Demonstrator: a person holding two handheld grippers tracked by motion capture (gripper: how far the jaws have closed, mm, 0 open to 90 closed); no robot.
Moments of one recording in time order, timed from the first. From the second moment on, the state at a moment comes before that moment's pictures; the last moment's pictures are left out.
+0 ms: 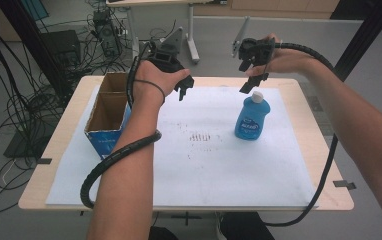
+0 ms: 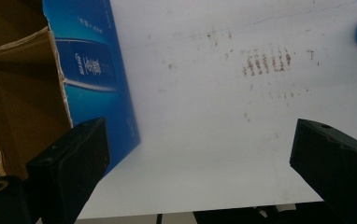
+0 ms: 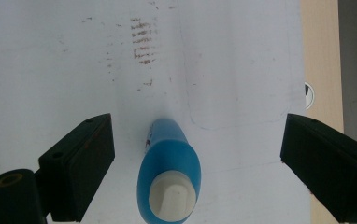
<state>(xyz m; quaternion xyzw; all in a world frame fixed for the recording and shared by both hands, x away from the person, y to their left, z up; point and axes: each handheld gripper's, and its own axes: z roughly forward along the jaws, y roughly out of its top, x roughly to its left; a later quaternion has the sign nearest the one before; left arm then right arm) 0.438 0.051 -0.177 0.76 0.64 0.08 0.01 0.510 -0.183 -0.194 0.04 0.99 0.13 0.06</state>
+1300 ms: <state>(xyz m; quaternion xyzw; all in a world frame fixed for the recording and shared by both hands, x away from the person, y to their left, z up) 0.433 0.050 -0.165 0.76 0.64 0.09 0.02 0.503 -0.225 -0.200 0.07 0.99 0.13 0.06</state>
